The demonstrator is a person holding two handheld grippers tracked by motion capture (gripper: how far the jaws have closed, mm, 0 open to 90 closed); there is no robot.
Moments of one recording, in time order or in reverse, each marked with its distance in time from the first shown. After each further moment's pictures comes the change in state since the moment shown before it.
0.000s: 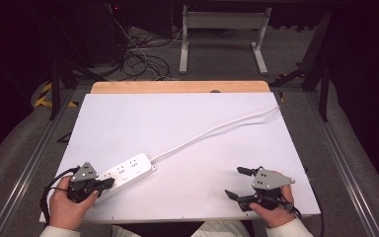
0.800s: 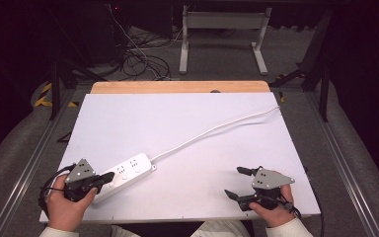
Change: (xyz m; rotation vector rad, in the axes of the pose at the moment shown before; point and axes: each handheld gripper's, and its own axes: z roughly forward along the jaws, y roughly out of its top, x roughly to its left) left arm -0.007 0.012 -0.014 -0.116 0.036 0.033; right arm -0.001 0.000 0.001 0.000 0.001 0.000
